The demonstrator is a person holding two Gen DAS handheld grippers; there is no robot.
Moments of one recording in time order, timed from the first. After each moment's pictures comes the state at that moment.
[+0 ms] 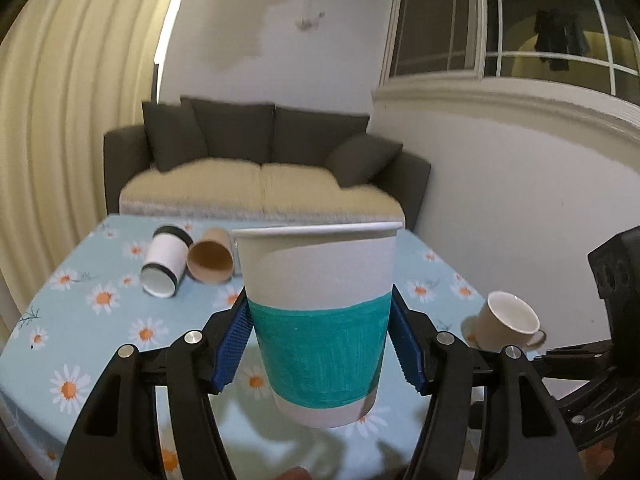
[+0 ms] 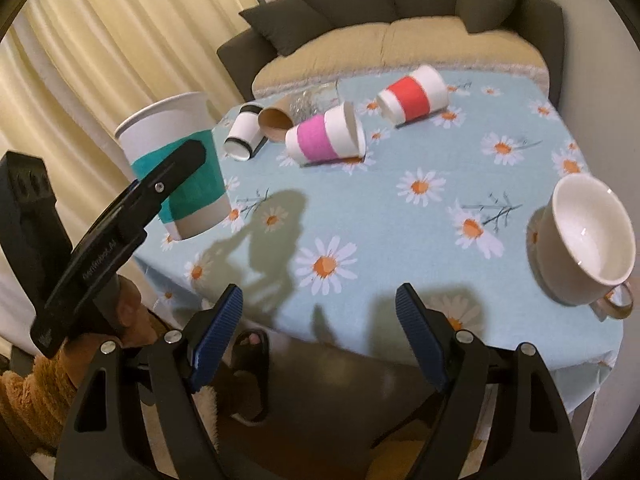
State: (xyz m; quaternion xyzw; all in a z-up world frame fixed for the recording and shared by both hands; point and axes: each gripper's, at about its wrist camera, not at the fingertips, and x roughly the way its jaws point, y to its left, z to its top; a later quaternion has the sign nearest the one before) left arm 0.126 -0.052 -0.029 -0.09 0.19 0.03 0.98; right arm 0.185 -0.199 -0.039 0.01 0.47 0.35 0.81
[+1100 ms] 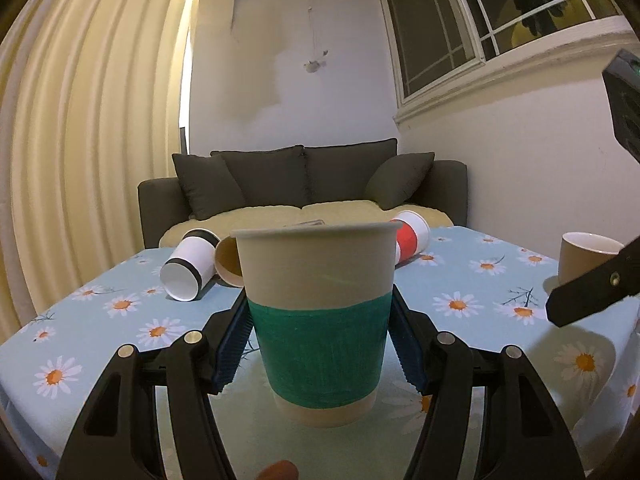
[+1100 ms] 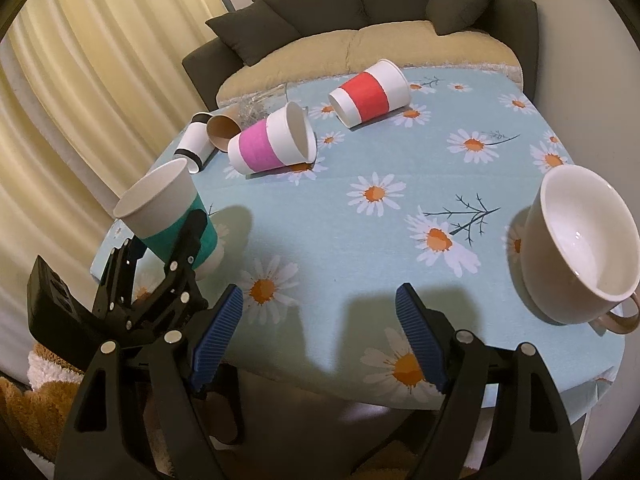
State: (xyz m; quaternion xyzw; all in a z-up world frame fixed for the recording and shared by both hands) left arm 0.136 -0.075 -0.135 0.02 0.11 0.11 0.99; right arm 0.220 -0.203 -0.077 0.01 0.47 0.31 0.83
